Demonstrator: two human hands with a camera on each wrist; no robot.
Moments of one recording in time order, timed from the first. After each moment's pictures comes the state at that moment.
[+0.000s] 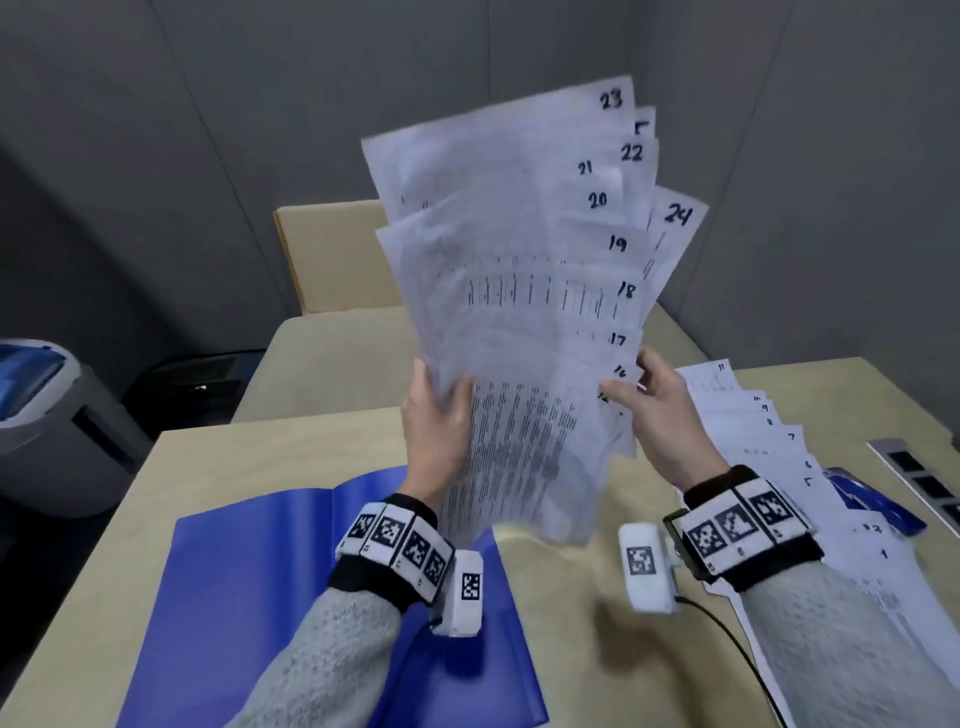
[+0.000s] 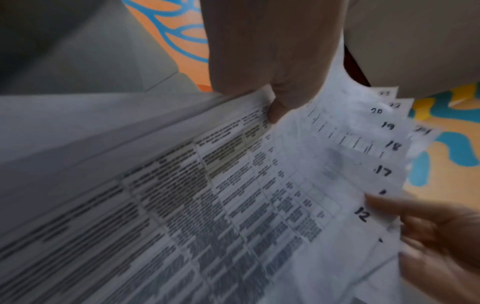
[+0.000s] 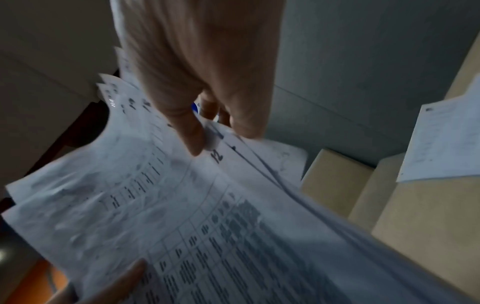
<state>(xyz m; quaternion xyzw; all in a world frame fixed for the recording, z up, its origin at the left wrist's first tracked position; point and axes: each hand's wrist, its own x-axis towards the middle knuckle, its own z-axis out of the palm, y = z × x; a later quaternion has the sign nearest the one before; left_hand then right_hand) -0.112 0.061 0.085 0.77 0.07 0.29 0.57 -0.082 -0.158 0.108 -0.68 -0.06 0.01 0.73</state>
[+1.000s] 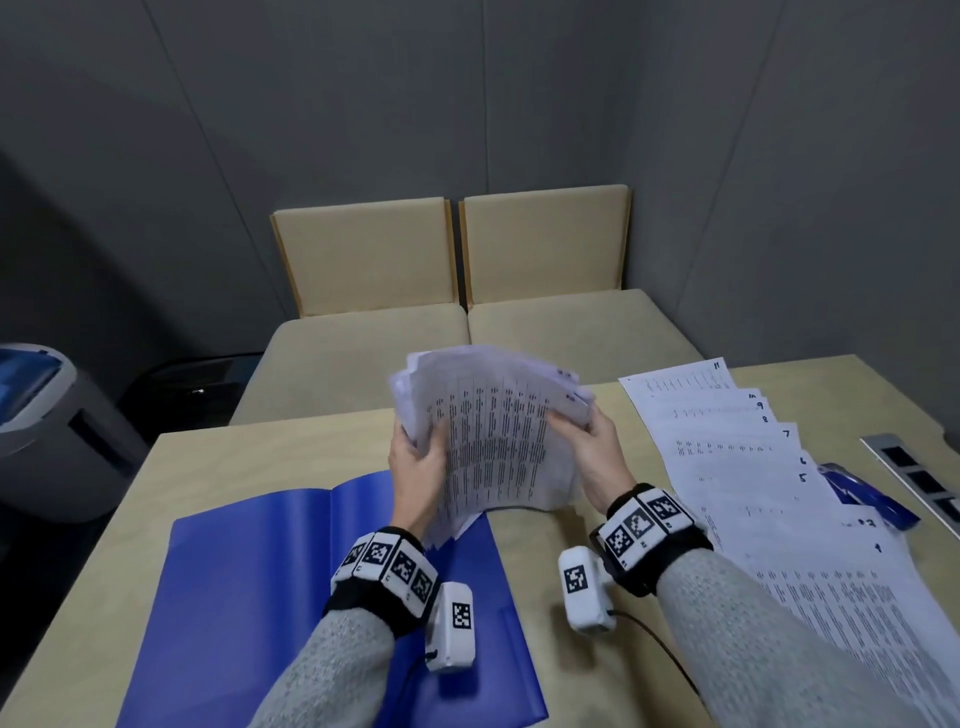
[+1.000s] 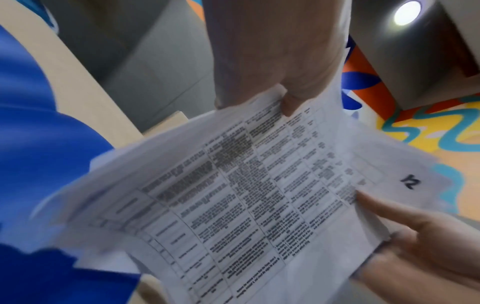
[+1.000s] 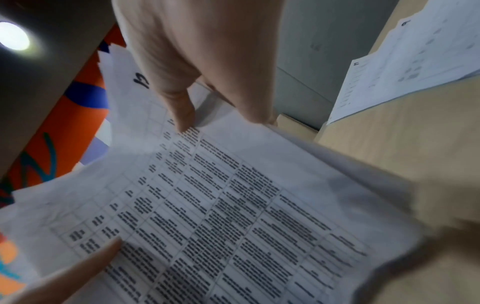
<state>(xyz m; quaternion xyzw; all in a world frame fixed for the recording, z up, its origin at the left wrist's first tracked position) -0.129 0.076 0.031 0.68 0.17 0.20 0.68 -0.083 -0.108 0.046 -0.64 0.03 0.05 0.77</state>
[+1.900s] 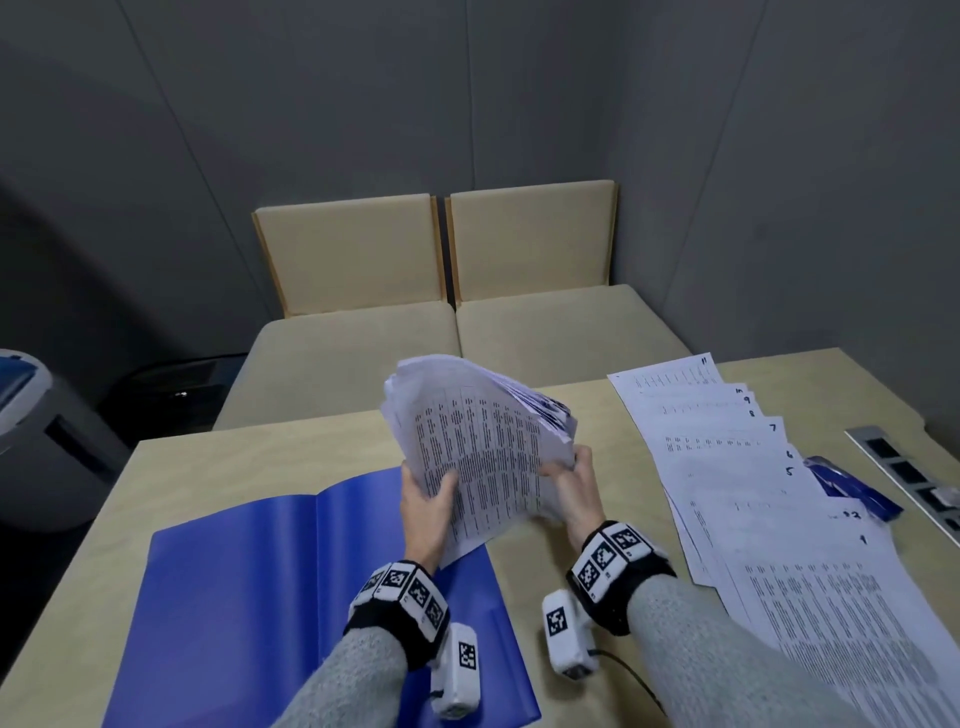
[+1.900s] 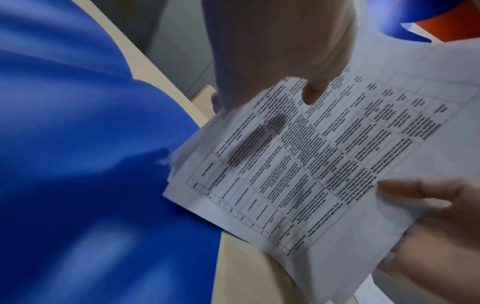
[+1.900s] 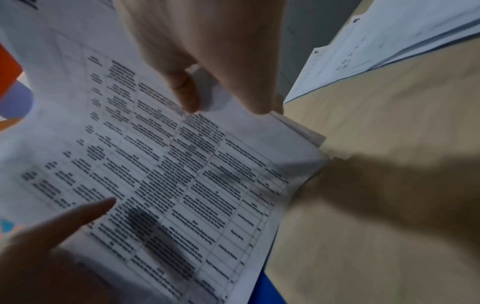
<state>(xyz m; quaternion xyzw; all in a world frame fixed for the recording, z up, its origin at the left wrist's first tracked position) -0.137 0.064 -0.032 0.71 0.22 0.14 0.66 -0.098 -0.105 -0.004 -0.70 0.13 0.08 0.70</state>
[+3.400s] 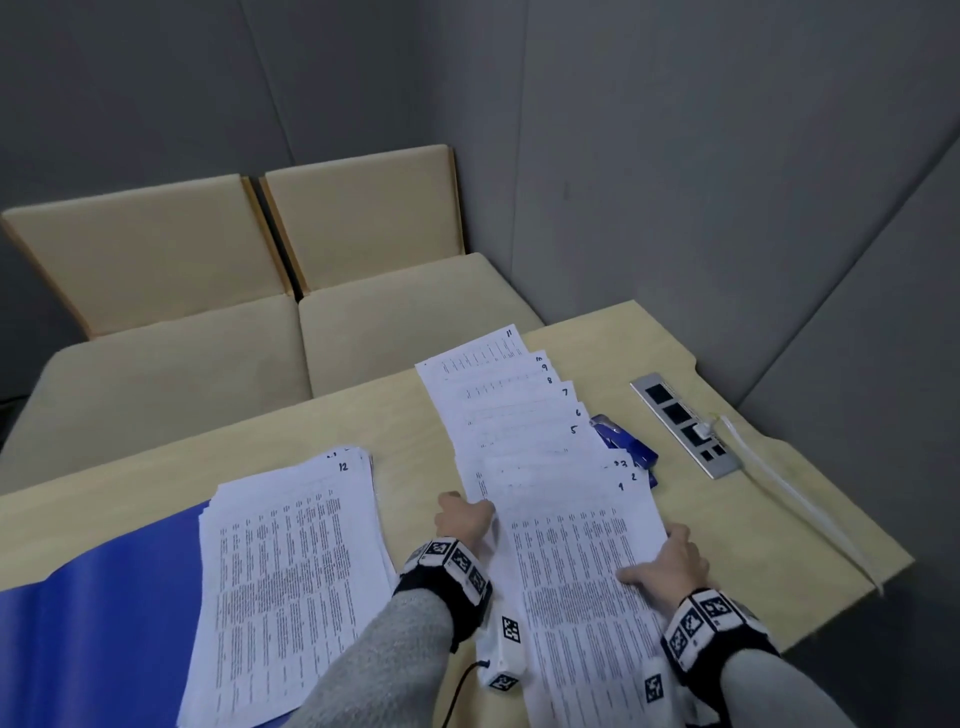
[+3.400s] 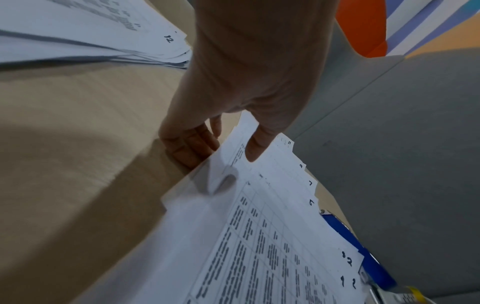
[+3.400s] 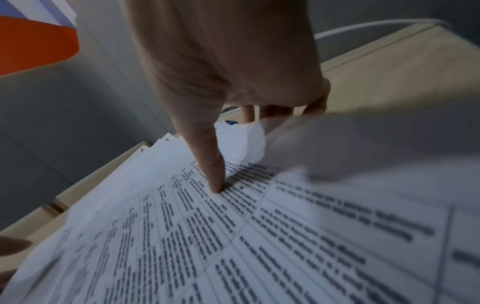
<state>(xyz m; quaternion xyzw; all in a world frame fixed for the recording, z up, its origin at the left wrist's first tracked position) -0.064 -0.251 -0.090 0.77 0.30 -0.25 0.50 -0.158 -0.487 -0.093 -0.87 0.39 0.15 0.28</state>
